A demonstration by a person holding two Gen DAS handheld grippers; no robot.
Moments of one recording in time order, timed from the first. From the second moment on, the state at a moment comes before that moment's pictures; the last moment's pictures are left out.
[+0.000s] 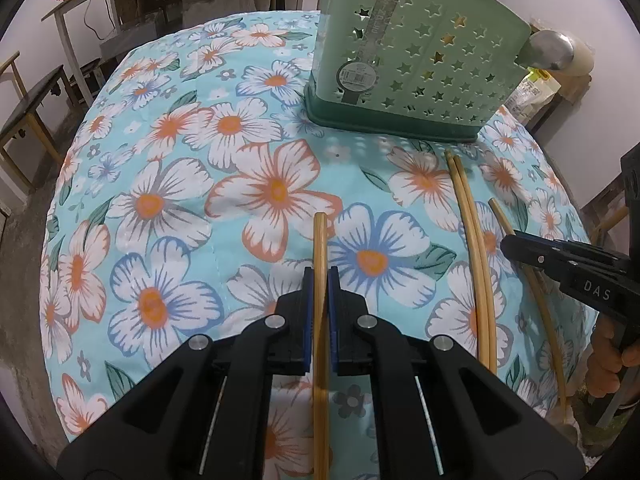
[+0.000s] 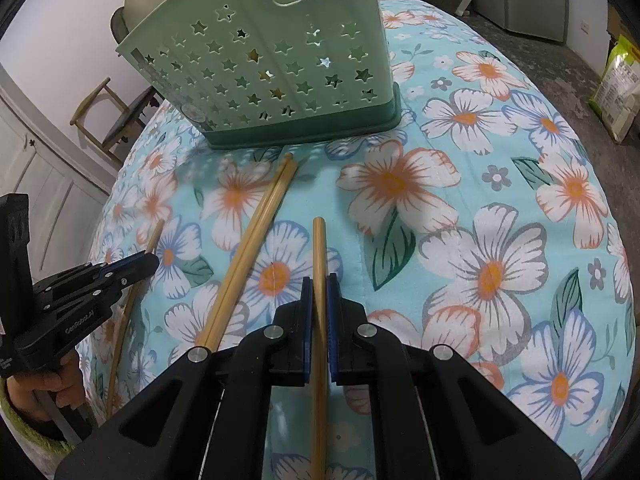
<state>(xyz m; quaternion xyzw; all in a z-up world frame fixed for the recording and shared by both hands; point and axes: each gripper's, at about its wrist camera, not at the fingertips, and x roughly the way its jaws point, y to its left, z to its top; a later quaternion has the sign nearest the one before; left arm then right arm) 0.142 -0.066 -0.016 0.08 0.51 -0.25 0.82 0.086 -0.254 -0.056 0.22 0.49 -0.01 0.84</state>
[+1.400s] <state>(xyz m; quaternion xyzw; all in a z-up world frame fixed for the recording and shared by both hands) 0.149 -0.054 0.178 -0.06 0.34 -0.40 0.85 0.084 -0.256 -0.056 0.22 0.49 0.00 0.84</state>
